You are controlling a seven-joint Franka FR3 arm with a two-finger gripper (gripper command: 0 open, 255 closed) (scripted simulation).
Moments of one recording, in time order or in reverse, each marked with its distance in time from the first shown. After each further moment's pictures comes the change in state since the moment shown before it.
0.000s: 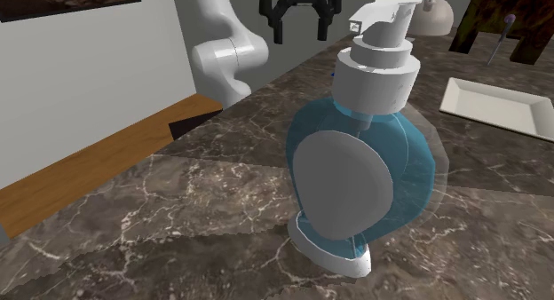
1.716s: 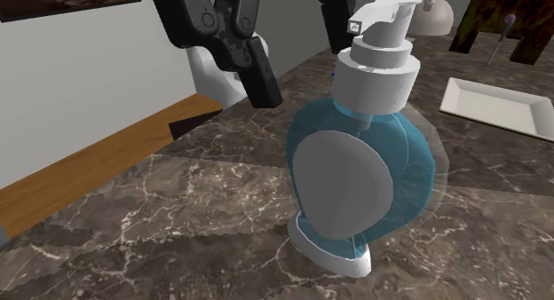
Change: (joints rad) arm 0.032 0.799 -0.495 0.845 0.397 0.030 -0.861
